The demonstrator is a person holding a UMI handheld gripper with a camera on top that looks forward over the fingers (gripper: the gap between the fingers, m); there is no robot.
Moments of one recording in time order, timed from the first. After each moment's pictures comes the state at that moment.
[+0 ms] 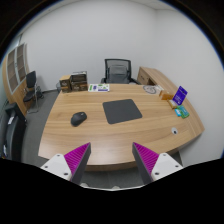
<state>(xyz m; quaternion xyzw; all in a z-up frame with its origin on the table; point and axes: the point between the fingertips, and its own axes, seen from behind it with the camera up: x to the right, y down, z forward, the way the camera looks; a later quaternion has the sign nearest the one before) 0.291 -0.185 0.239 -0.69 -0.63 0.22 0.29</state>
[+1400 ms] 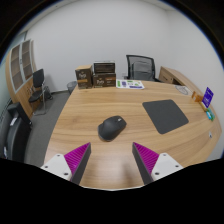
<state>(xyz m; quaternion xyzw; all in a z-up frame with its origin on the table) 0.122 -0.362 0.077 -0.66 -0.64 0.27 0.27</state>
